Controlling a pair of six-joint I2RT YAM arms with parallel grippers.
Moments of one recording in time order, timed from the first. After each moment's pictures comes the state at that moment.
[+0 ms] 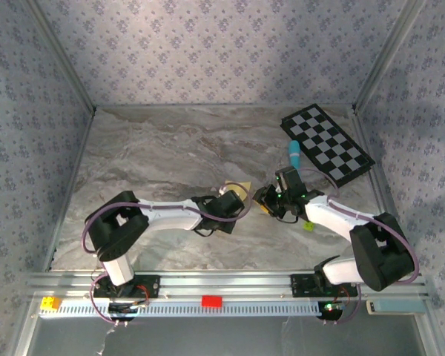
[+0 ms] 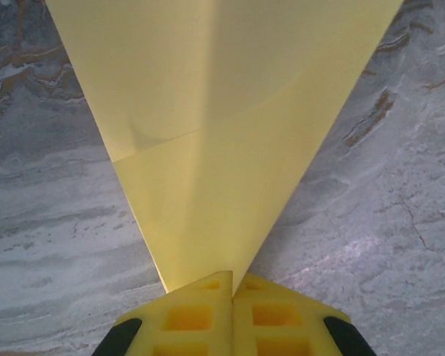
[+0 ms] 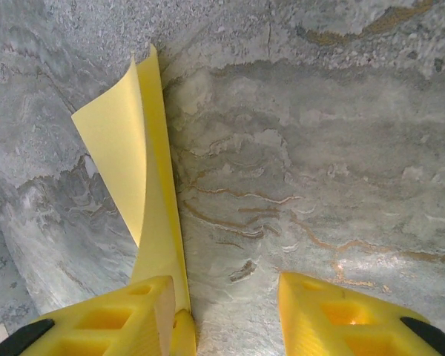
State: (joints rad) left arm -1.05 1.74 0.94 -0.32 -0.16 -0.60; right arm 0.45 1.35 0.60 -0.17 -0.32 1.08
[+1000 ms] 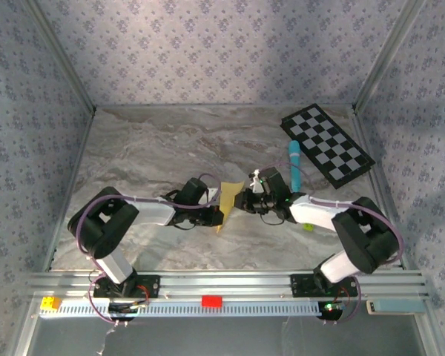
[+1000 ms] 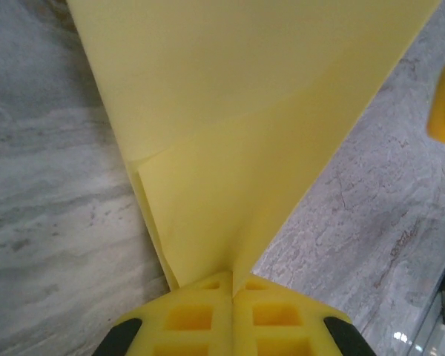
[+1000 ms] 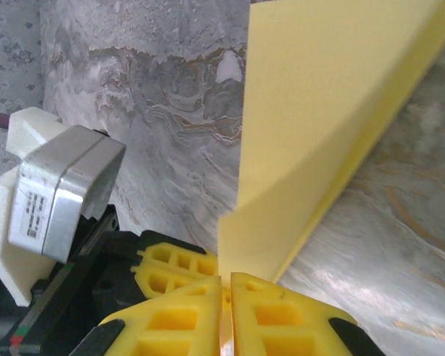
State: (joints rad) left arm -0.75 1.67 0.66 0.10 0.49 -0.64; right arm 0.60 1.51 0.62 0.16 -0.48 0.82
